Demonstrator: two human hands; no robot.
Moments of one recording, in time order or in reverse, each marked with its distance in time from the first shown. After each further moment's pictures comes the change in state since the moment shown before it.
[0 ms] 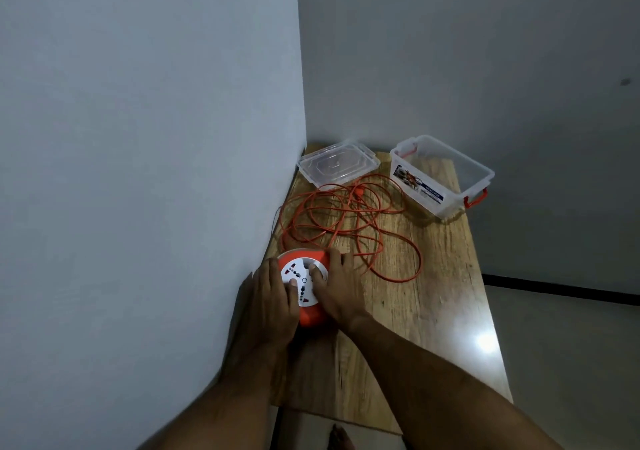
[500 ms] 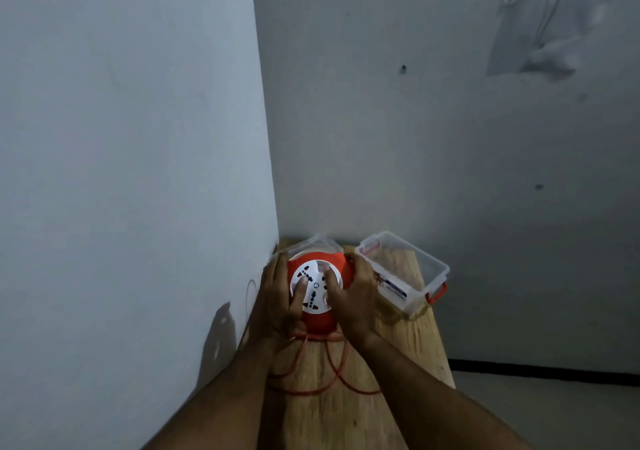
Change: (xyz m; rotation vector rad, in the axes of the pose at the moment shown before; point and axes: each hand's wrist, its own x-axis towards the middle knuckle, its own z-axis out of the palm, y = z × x) left_hand 0.166 0.153 -0.093 -0.475 0.205 0.309; right_hand 0.113 -0.050 -0.145 0.295 0.522 -0.166
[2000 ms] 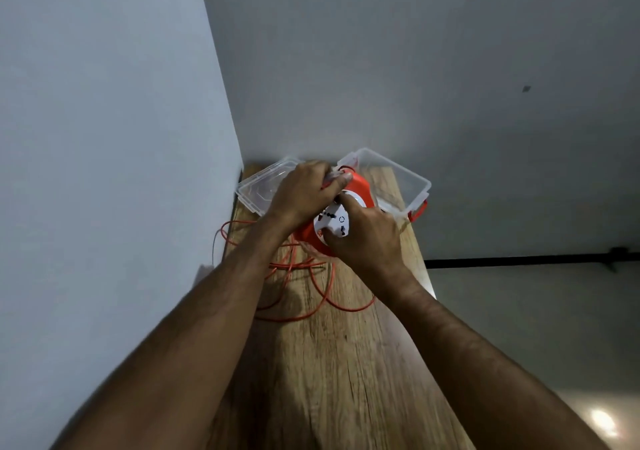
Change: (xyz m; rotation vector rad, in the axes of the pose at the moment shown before) left_hand 0.088 0.042 0.052 0.048 -0.432 0.161; right_hand -0.003 -0.018 -0.047 -0.630 -0.170 -0.225
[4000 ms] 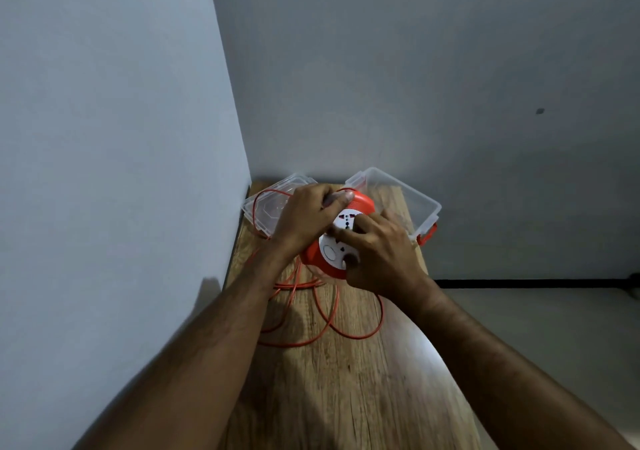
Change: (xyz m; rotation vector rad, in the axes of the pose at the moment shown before) left_hand 0.006 -0.011 0.008 -0.183 0.092 -0.048; right_hand 0.026 0.041 0.000 -0.176 -0.078 -0.454
